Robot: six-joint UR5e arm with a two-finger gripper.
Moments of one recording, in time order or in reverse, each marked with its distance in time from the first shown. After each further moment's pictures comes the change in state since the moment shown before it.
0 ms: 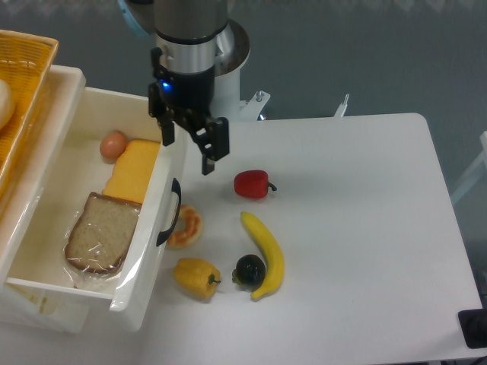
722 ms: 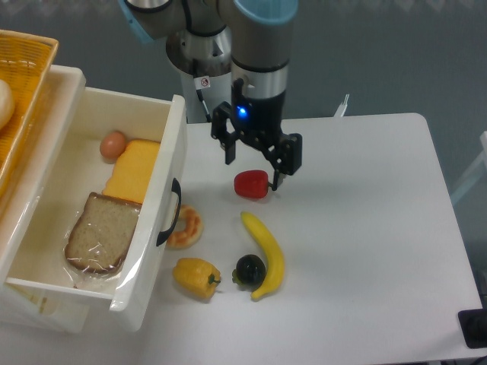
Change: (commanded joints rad) arm 0.111 -0.097 0.002 0.034 0.072 -0.005
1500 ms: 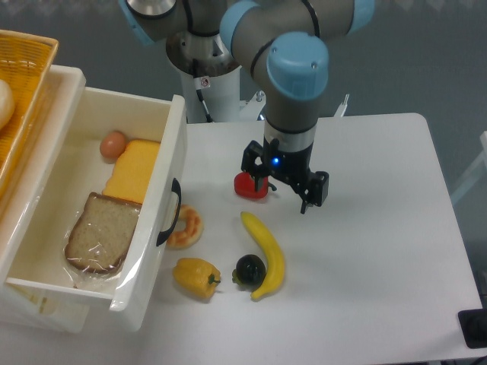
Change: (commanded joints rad) arm 0.009 -0.147 0.000 0.009 0.035 -0.162
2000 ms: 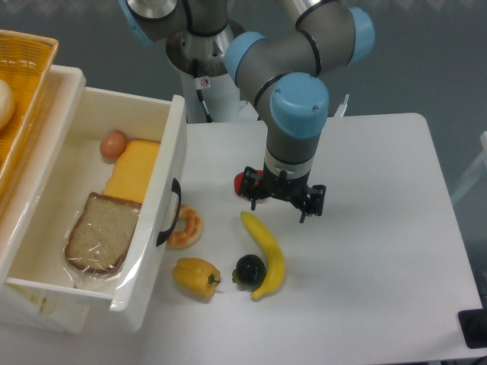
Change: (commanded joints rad) arm -0.017 -0.048 0.003 -0.002 -0.021 -0.250
